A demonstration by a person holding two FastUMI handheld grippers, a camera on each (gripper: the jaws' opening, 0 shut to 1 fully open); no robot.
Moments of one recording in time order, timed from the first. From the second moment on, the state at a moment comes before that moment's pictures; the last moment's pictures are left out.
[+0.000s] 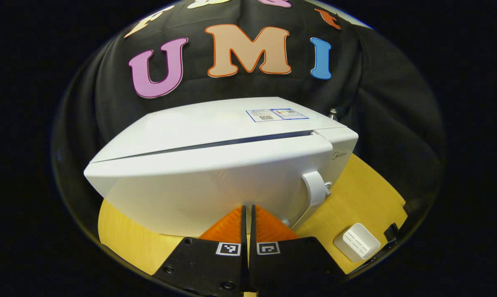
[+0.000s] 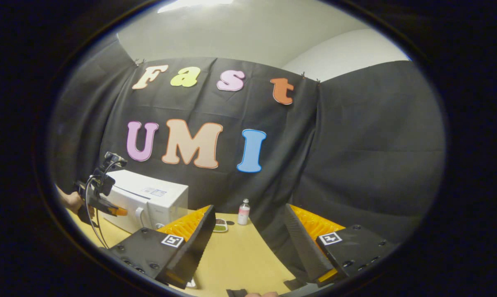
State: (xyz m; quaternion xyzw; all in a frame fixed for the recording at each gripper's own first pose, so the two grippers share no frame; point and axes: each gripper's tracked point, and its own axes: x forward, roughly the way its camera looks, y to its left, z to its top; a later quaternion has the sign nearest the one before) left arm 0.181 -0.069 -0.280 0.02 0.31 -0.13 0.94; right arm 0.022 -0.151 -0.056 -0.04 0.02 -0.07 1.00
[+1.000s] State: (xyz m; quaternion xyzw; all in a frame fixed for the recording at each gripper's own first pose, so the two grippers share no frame) left arm 0.190 -0.083 -0.298 -0.02 0.34 -0.12 0.93; right arm 0.031 -0.129 -0.062 -0.02 0.03 -0.04 1.00
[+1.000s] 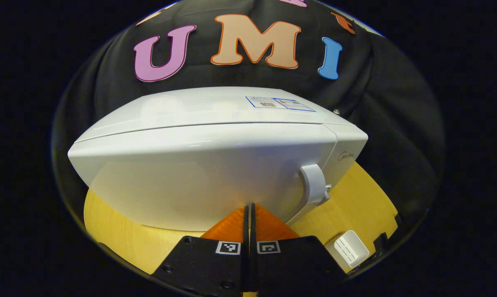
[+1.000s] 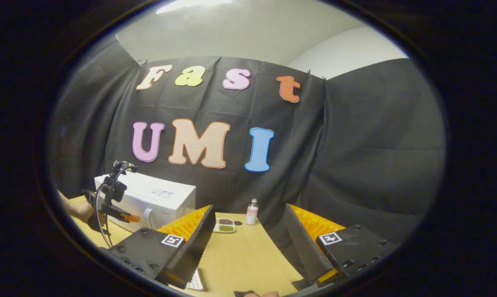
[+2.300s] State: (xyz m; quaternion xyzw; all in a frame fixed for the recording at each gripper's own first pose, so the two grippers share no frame) left arm 0.102 -0.081 -0.006 0.00 0.02 -0.05 1.00; right arm 0.076 -0.128 -0.055 0.00 0.01 0.03 1.00
